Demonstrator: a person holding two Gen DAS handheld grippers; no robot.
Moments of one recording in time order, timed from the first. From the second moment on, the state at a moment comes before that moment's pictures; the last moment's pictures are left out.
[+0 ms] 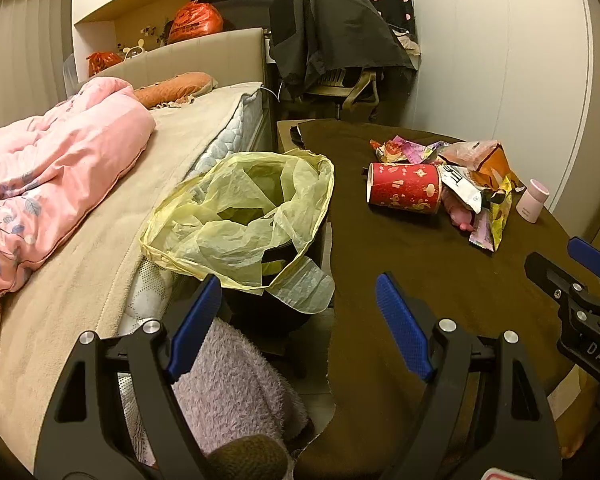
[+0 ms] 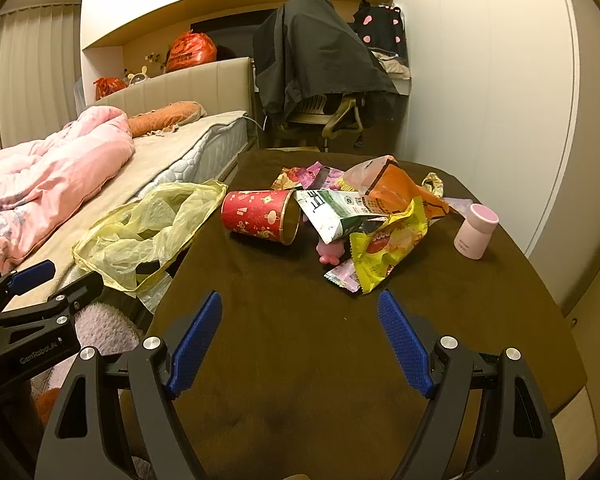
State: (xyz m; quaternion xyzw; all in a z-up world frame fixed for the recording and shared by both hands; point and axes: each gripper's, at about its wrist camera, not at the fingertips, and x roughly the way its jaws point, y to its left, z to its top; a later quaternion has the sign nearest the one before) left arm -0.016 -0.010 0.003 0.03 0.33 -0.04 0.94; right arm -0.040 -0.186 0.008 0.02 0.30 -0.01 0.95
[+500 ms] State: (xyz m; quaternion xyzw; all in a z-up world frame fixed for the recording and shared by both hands) left arm -0.019 -0.007 0.001 0.03 0.34 -0.03 0.94; right arm -0.041 -0.185 0.003 0.02 0.32 -0.01 0.95
